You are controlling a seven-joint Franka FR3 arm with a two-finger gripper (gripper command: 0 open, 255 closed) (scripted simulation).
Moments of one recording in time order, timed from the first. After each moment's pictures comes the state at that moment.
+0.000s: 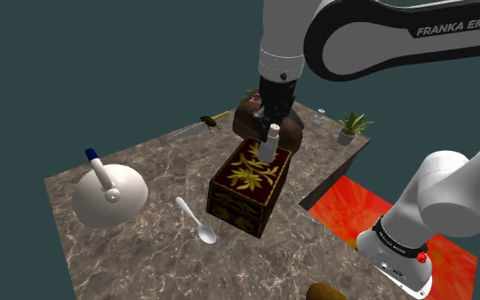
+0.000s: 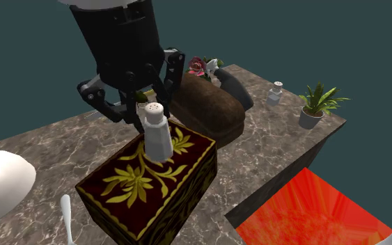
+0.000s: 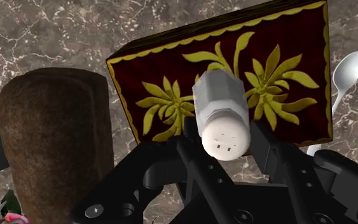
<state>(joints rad) 0.19 -0.37 0.36 -2.15 0.00 1.79 0.50</state>
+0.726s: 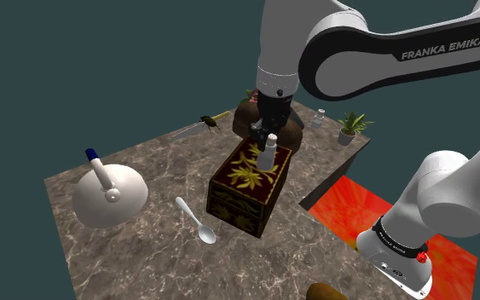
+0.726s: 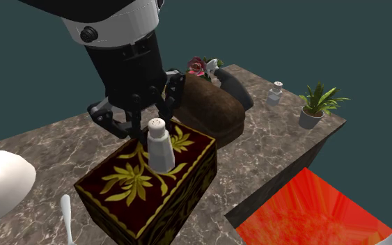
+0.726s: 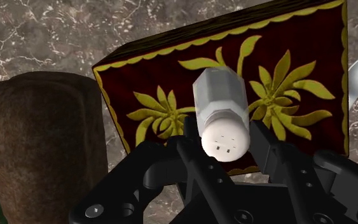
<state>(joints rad) 0.20 -0.36 0.36 -2.23 0.00 1.87 0.51</state>
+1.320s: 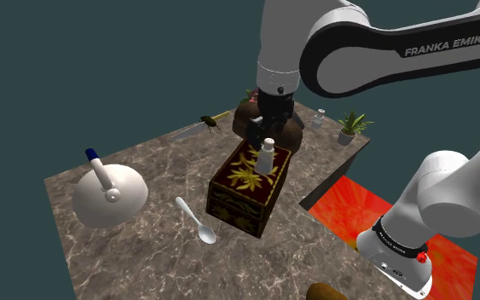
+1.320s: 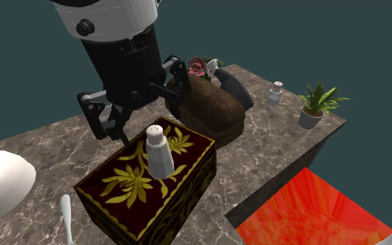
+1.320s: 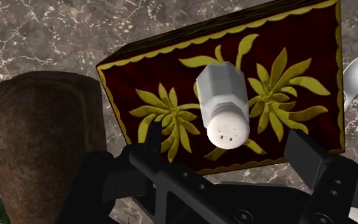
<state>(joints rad) 0.20 -0.36 0.37 -2.21 0.00 1.86 0.51</state>
